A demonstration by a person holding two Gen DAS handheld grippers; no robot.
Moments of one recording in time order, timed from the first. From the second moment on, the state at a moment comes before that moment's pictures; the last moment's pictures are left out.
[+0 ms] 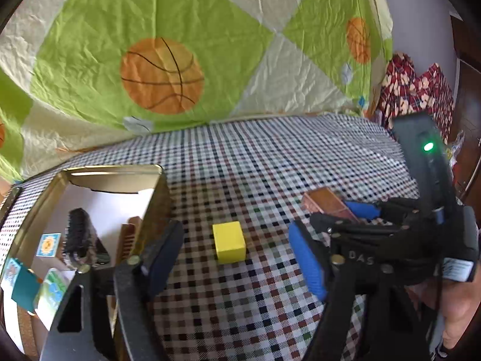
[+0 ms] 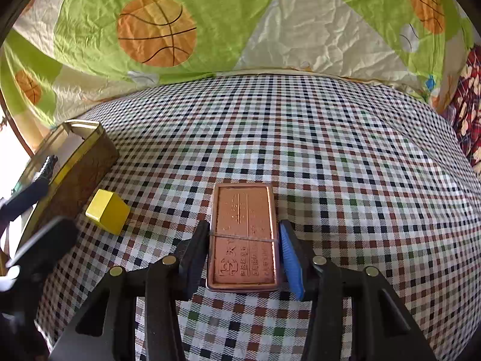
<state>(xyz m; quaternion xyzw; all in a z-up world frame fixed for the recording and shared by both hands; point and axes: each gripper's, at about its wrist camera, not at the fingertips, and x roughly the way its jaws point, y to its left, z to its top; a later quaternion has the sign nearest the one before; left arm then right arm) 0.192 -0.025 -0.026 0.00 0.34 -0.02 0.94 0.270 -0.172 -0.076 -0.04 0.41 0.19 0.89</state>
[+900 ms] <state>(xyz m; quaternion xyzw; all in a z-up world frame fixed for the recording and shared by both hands) 0.218 -0.032 -0.047 0.02 0.38 -0.03 0.92 0.261 -0.183 -0.066 -0.02 0.37 0.19 0.91</state>
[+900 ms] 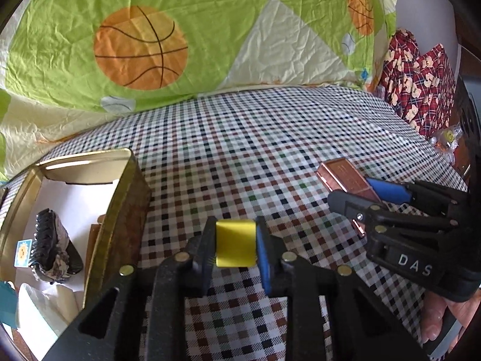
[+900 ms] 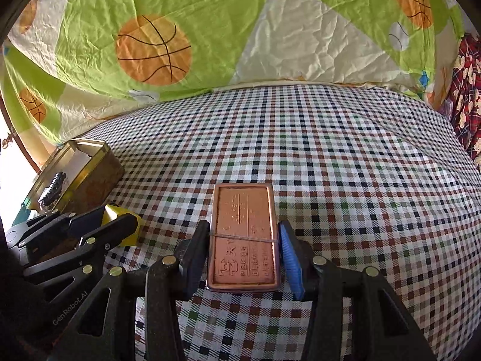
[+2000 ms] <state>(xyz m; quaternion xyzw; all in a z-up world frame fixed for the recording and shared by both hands) 0.170 -0.028 -0.017 0.01 0.24 0.01 0.97 0.221 -0.180 -0.038 -0.04 0.25 0.18 0.95</state>
